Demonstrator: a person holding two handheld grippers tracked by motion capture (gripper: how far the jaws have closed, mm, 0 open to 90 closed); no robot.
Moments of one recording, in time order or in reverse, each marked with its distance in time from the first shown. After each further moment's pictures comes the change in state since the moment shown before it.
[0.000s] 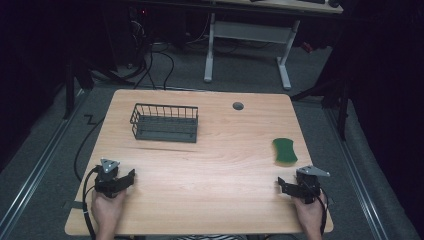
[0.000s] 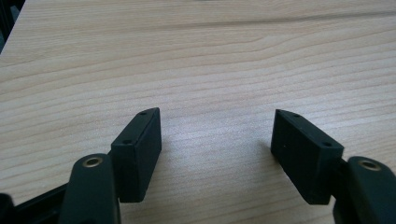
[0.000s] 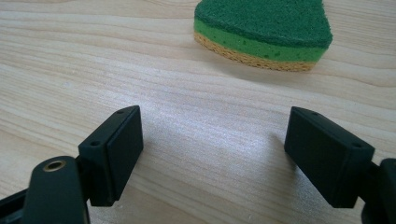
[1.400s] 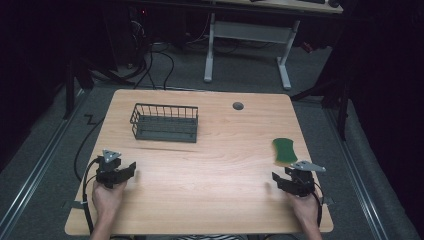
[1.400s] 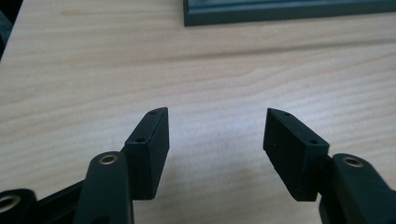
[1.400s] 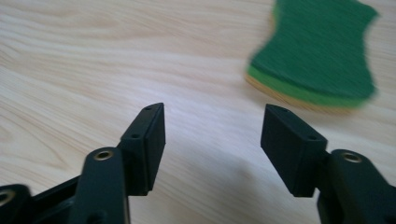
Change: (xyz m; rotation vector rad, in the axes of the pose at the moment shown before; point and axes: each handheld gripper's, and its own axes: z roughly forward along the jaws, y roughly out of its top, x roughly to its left) left arm 0.003 0.032 0.005 0.014 -0.040 0.011; right arm 0.027 0.029 -0.009 -0.024 0.099 -0.018
